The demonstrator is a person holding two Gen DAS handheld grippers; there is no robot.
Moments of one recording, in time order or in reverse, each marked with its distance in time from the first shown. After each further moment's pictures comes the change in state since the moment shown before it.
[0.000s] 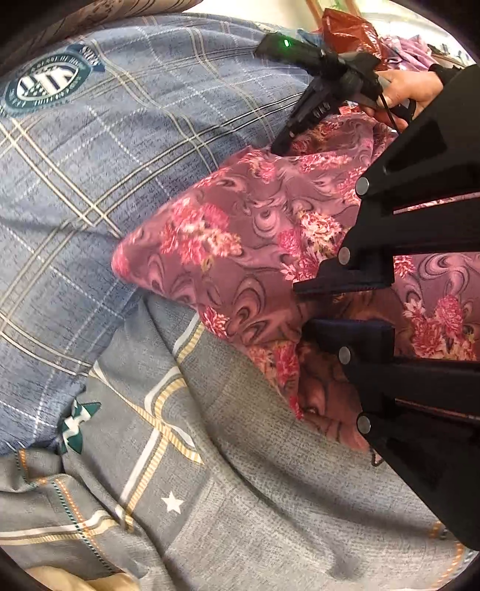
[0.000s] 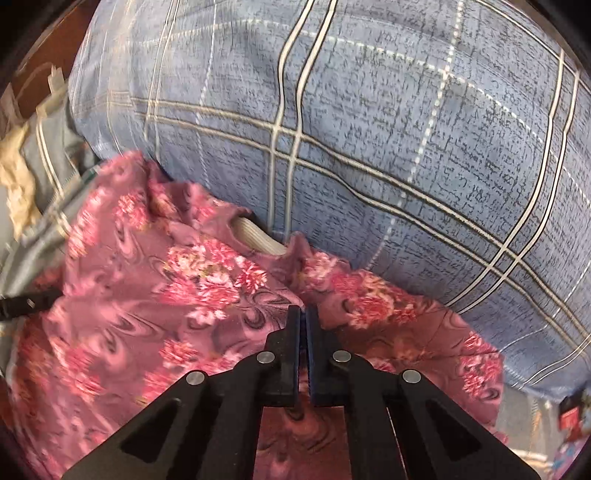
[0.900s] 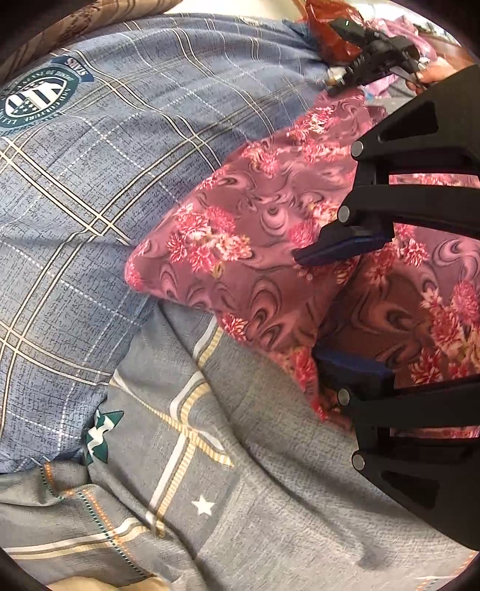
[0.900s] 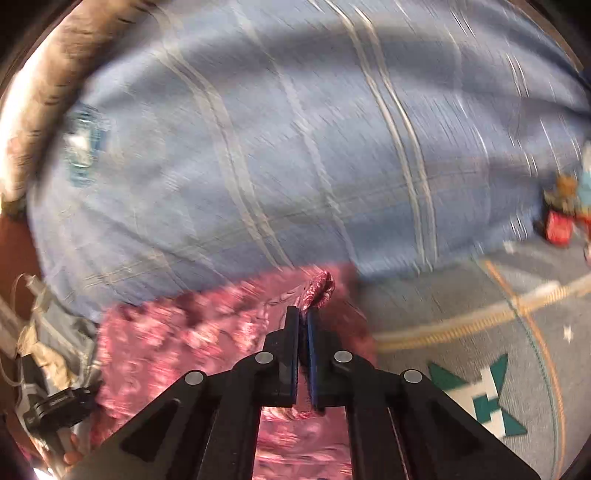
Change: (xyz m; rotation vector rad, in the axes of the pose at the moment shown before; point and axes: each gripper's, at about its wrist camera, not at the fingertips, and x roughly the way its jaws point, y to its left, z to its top) left arm -0.003 0.004 0.005 0.075 -0.055 0.037; right arm -0.093 -0.133 -0.122 0.655 -0.245 -0.036
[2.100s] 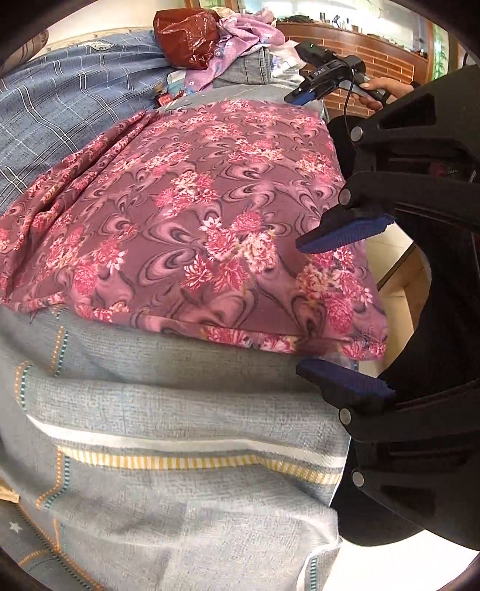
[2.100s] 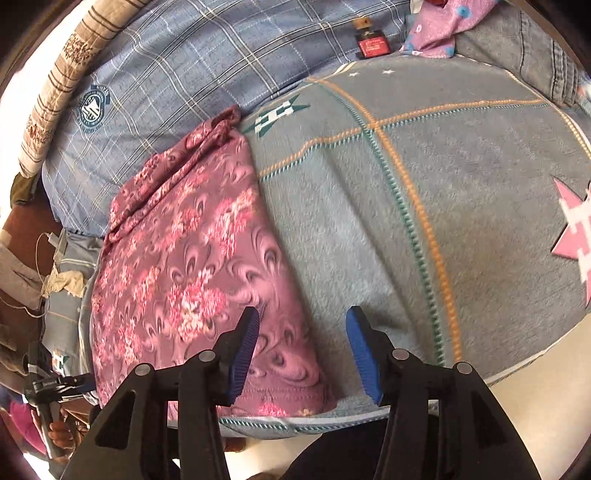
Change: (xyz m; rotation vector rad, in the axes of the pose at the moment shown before) left arm -0.140 0.075 -0.194 0.153 0.423 0.028; right arm -0.196 -0.128 -0.253 0.176 0.168 0.023
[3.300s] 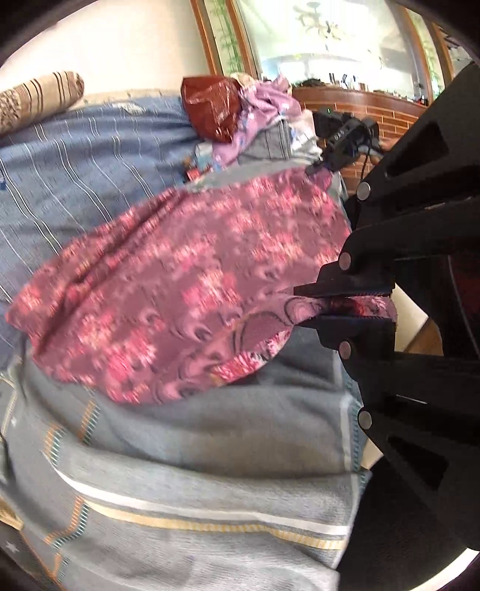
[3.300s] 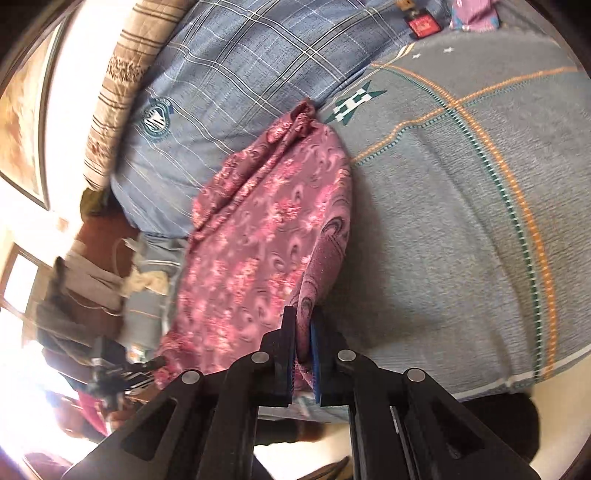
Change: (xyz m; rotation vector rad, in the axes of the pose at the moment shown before) left arm -0.020 -0.020 0.001 -0.041 -0.100 -0.335; right arm -0.003 0.017 -0.003 0.071 0.048 0.374
